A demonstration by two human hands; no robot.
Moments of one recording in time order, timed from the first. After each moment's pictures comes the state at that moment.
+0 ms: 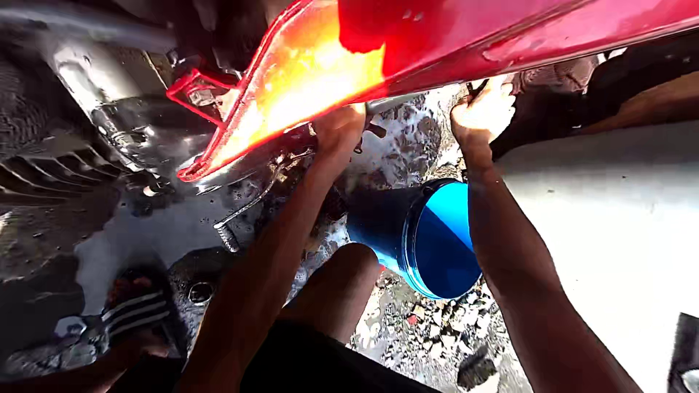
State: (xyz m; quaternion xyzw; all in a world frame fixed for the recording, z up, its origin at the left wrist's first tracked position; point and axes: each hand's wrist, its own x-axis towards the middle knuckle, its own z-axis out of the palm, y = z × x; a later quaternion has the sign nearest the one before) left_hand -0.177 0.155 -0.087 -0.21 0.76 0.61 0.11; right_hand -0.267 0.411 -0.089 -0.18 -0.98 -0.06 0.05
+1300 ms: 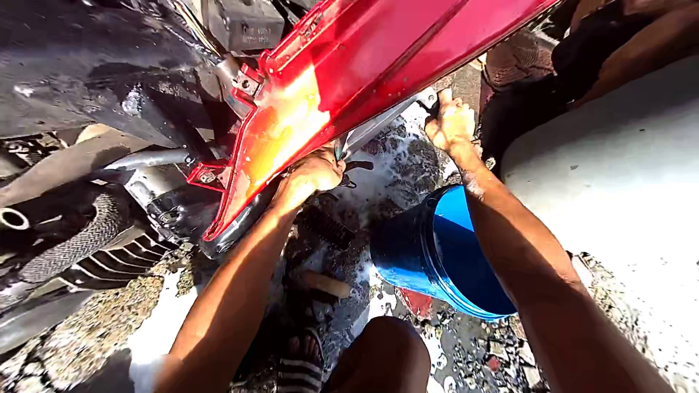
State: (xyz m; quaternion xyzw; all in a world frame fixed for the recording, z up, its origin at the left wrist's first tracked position) left_hand -0.189 0.116 -0.064 0.13 0.91 0.30 0.26; right_hand -0.258 0.413 -0.075 -0.15 -0.99 0.01 0.02
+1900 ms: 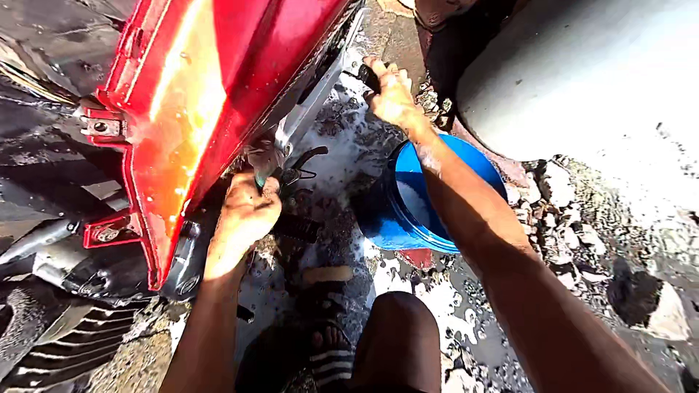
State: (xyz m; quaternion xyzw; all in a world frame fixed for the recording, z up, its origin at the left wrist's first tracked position) left_hand -0.121 0.085 -0.062 0.09 0.91 0.39 0.12; right_hand -0.216 0.415 -0.069 -0.14 -0.97 0.19 0.05
